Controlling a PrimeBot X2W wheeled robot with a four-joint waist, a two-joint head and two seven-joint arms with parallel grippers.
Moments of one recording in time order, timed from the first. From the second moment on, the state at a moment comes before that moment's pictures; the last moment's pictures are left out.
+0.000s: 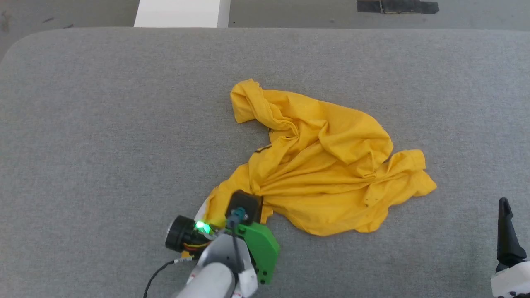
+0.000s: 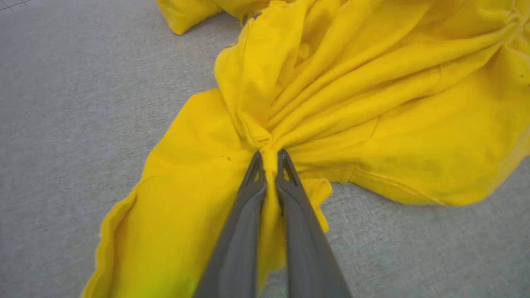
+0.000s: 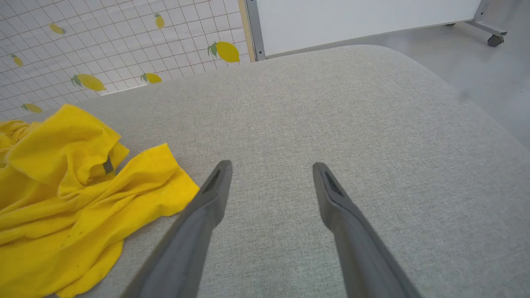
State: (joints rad) left arm -0.27 0.15 -0.65 0.20 -0.22 0.27 0.22; right arm 0.14 -0.05 -0.35 -0.16 0.27 0.13 0.08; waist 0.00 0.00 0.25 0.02
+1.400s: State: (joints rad) left arm -0.01 0.25 -0.25 -0.15 -0.23 0.34 -0.25; right arm 0.17 -0.05 -0.34 -0.14 0.27 0.13 0.11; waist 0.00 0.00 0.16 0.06
